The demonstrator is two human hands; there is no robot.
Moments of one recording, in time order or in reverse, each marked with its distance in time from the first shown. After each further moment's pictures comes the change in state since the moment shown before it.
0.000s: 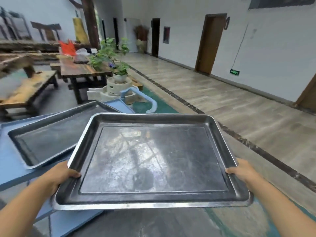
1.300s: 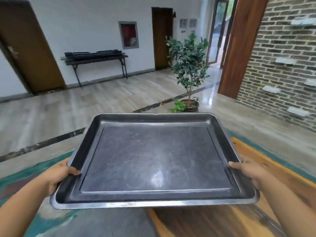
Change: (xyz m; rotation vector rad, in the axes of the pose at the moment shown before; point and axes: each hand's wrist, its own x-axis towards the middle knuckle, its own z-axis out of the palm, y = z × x) left_hand -0.470 0.064 0.445 0.658 -1.434 0.629; right_hand -0.844 0.315 -0.169 0.679 1.240 0.825
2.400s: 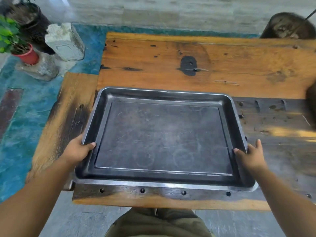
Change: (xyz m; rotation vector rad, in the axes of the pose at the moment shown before) left_hand 0.195 -0.056 0.425 0.903 -0.557 0.275; right_hand -0.181 0.391 -0.039 -0.198 0.758 0.780
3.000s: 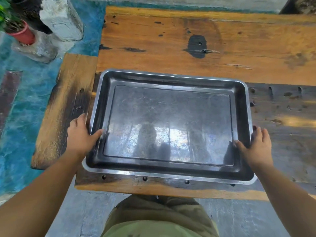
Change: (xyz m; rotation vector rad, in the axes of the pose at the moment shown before) left_hand 0.007 -0.014 0.021 0.312 0.196 0.217; right_hand -0.003 0.006 0.018 -0.199 0.109 -0.115
